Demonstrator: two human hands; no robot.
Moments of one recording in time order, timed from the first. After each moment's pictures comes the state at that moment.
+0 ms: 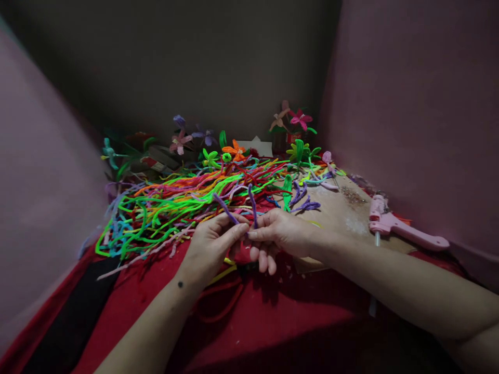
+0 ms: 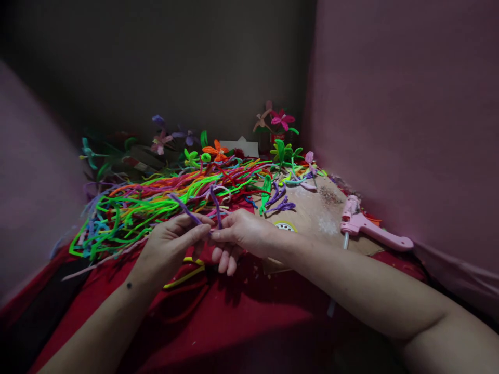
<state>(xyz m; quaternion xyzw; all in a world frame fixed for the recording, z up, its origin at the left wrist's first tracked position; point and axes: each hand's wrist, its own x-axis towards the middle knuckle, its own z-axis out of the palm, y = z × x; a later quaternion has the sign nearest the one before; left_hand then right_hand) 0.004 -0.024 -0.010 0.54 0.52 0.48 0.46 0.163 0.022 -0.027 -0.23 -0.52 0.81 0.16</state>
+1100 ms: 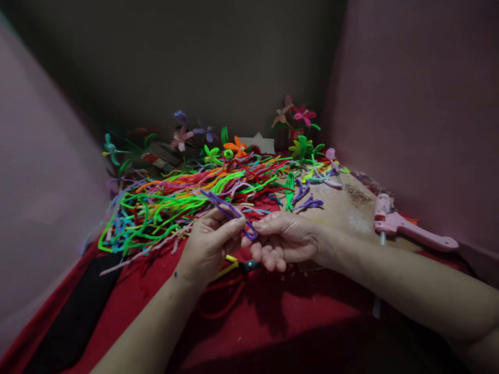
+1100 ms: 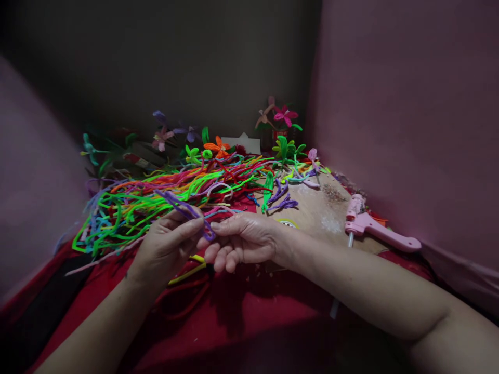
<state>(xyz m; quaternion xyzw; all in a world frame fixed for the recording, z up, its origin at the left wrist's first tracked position) 0.005 -0.023 -0.011 0.41 0.42 0.57 0.58 0.170 0.028 -0.032 -0.10 -0.32 0.94 0.09</state>
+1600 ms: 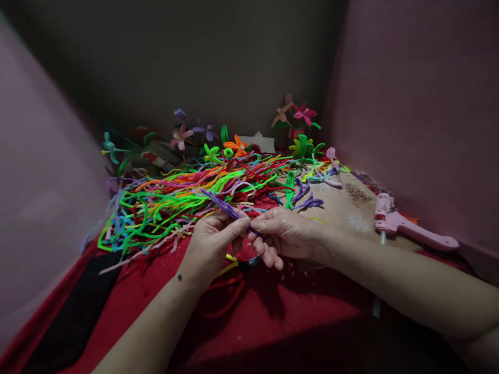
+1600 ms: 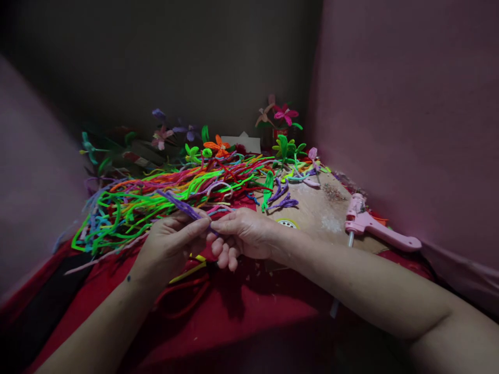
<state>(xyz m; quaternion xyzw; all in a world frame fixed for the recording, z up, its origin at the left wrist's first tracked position) 0.004 -0.022 -0.015 0.49 0.45 0.51 0.54 0.164 0.027 -0.037 -0.15 -0.40 0.89 0.18</state>
